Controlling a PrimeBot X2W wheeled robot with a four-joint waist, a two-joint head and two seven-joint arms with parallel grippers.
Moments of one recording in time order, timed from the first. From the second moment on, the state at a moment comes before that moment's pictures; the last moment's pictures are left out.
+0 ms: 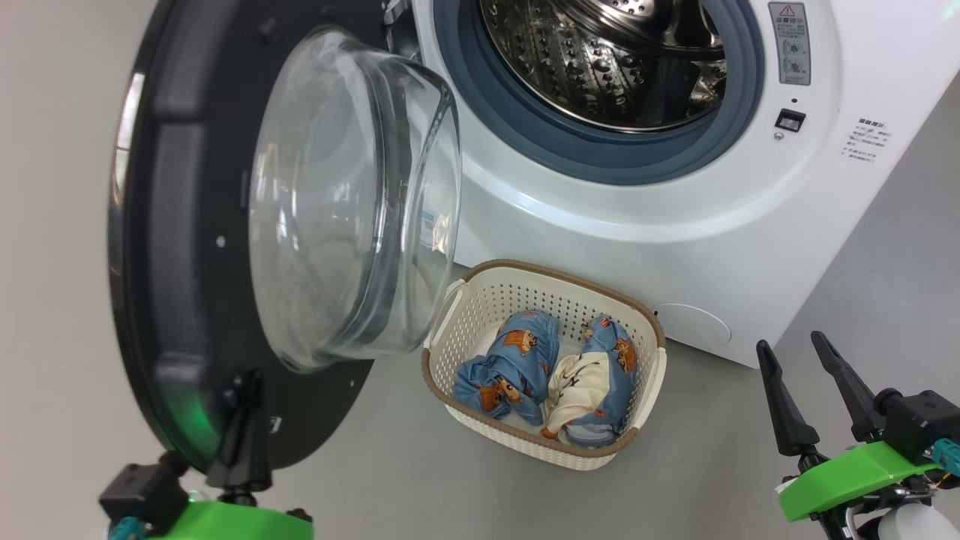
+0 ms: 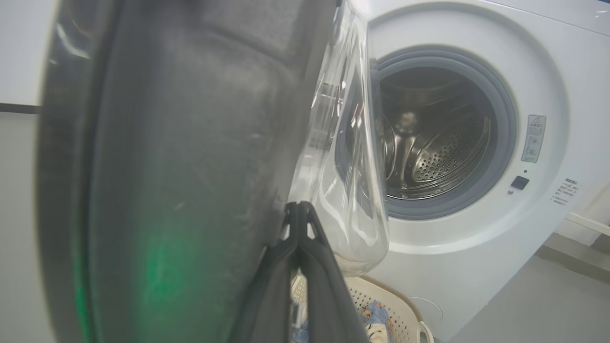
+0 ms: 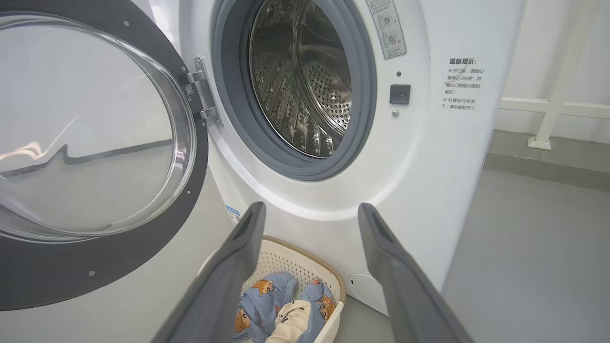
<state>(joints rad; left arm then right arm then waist) -0.10 0.06 -0.10 0.24 -0.43 -0.02 -0.25 -0.08 -0.24 0.10 0.25 0.36 0.13 -0.25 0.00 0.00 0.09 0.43</state>
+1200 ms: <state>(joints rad) -0.38 0.17 0.20 0.50 -0.29 -0.01 -0.25 -0.12 -0.28 0.11 0.25 0.36 0.13 -0.25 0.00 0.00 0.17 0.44</state>
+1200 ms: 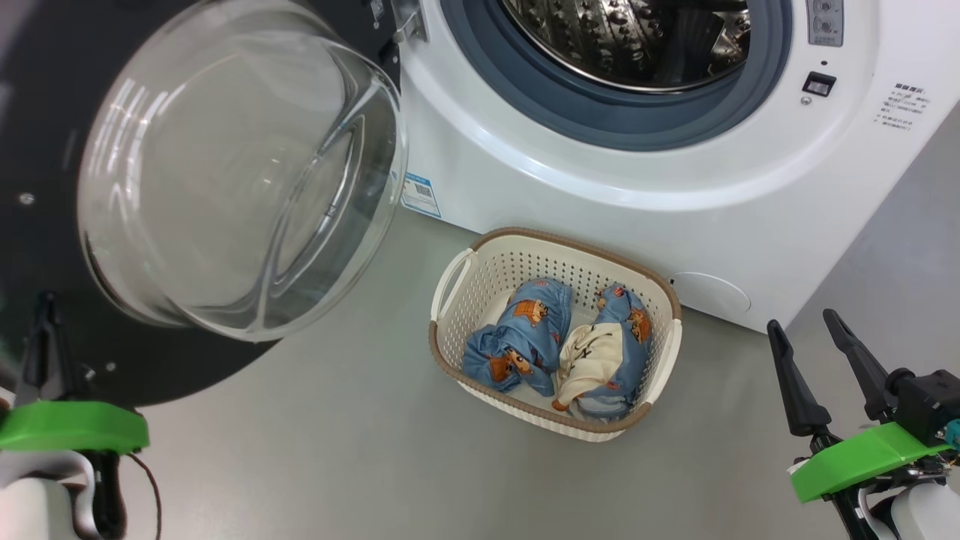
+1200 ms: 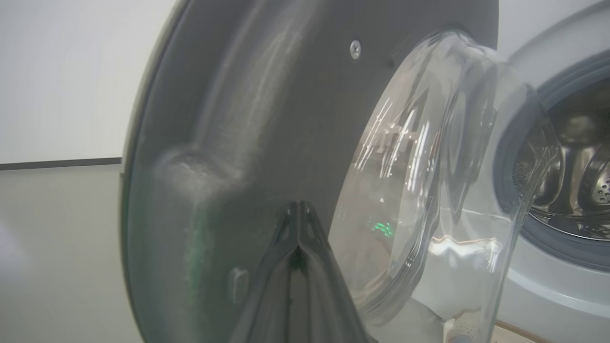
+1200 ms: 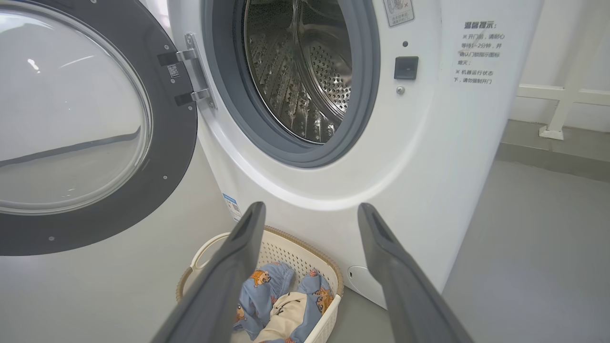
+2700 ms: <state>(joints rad) -0.73 0.27 0.49 0.82 -0.13 -0.01 -0.26 -0.27 -0.36 0.15 0.24 0.34 0.13 -0.25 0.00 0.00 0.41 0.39</state>
